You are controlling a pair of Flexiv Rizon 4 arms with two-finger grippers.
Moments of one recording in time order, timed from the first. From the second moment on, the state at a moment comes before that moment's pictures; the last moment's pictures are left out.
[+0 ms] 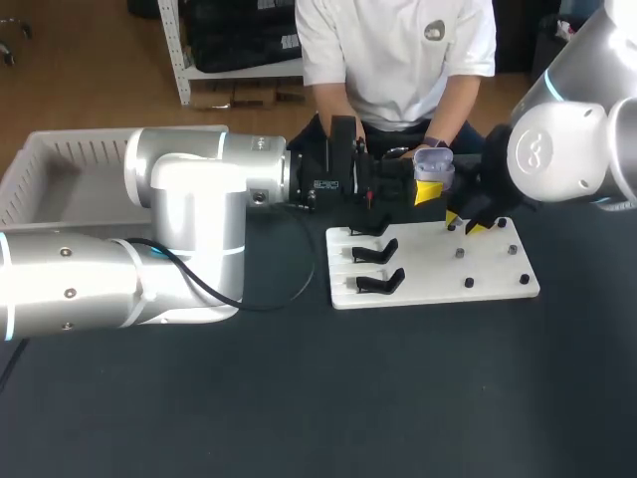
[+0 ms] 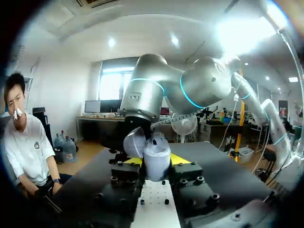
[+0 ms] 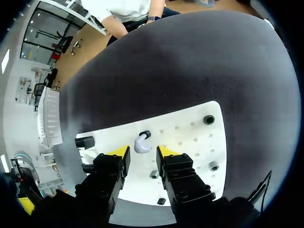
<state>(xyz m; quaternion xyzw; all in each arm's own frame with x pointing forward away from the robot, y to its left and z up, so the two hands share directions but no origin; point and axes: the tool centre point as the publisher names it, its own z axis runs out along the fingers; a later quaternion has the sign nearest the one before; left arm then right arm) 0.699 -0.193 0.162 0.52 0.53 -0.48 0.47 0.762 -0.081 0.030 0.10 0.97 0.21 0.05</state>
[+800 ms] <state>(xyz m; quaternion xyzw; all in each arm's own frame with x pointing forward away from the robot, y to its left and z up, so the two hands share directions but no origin) 0.699 -0.193 0.162 0.52 0.53 -0.48 0.47 0.765 -0.080 0.026 0.10 0.97 0.21 0.04</state>
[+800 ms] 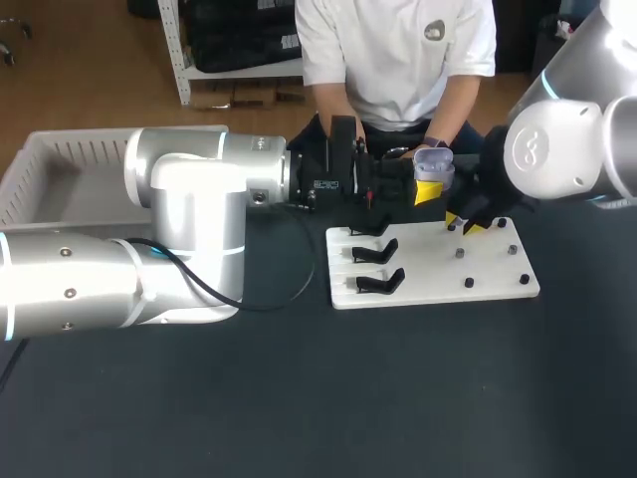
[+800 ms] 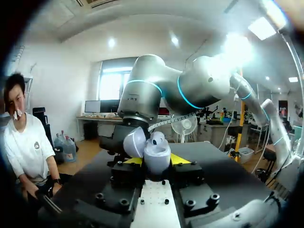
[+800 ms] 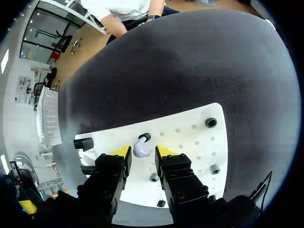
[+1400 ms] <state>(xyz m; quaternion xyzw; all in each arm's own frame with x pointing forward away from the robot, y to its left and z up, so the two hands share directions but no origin) 0.699 -0.193 0.162 0.52 0.53 -0.48 0.47 0.767 -0.079 0.023 0.10 0.97 0.21 0.04</state>
